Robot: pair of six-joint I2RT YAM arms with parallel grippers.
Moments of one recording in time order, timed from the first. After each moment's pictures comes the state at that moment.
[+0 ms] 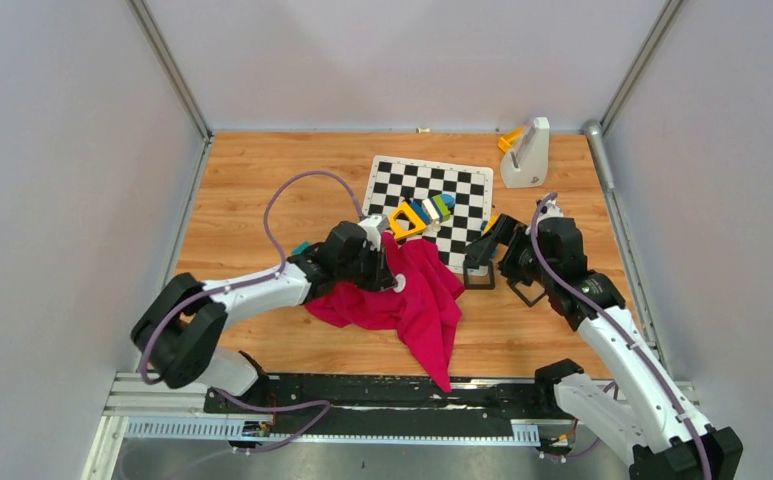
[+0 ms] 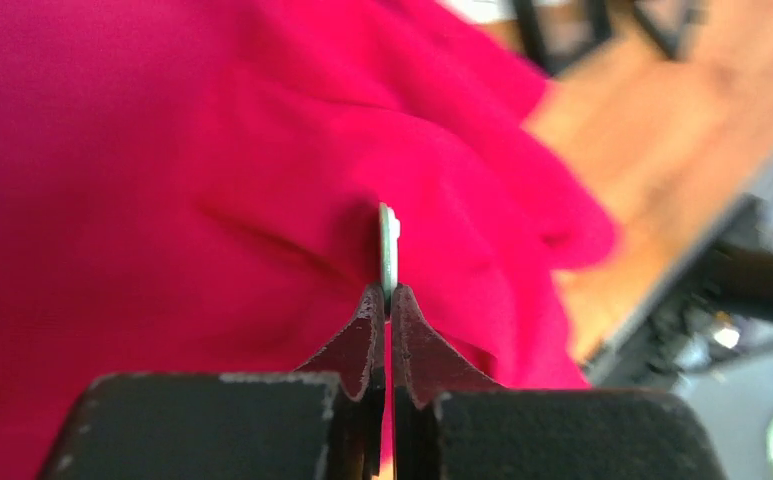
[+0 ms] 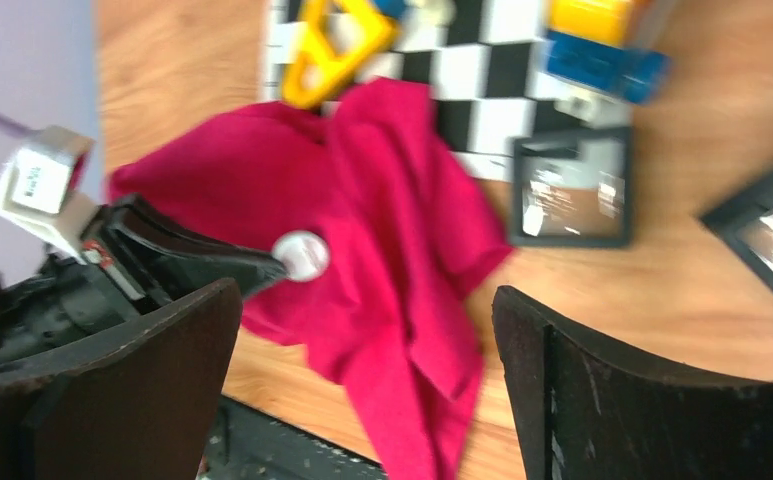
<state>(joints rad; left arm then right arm) -0.75 1.39 0.72 0.05 0.28 -0.54 0.34 0.82 0.74 -0.45 -0.17 0.72</state>
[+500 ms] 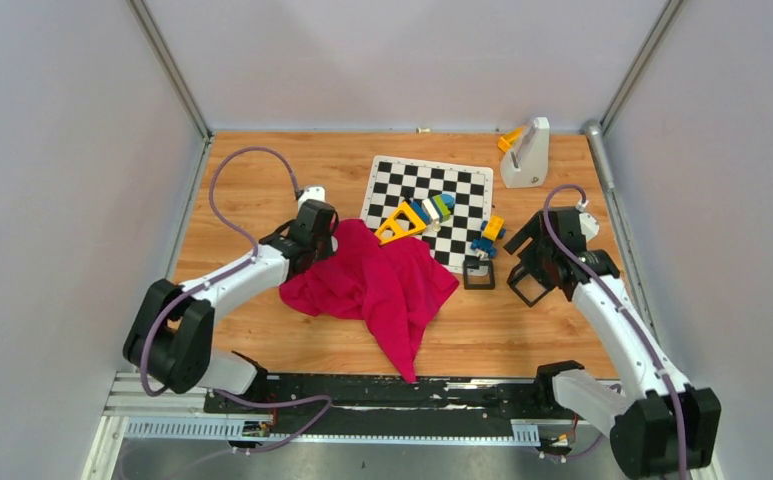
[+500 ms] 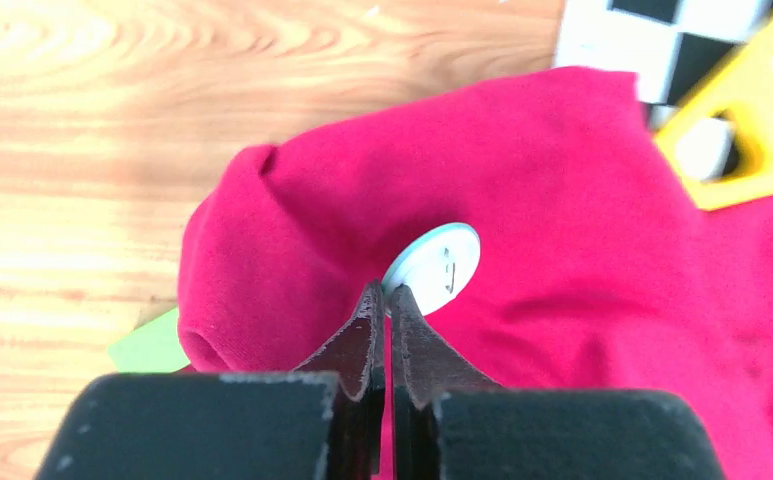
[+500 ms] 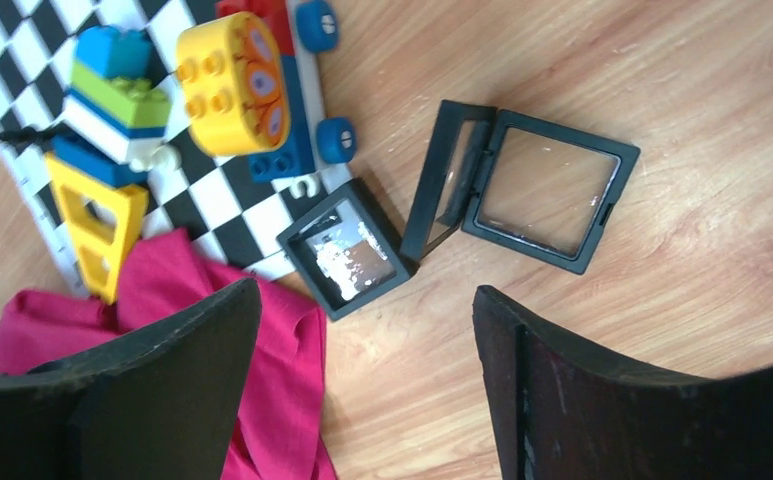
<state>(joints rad) -0.51 1.43 0.80 -0.23 -0.38 -0.48 0.17 0.98 0.80 -0.68 0.16 0.85</state>
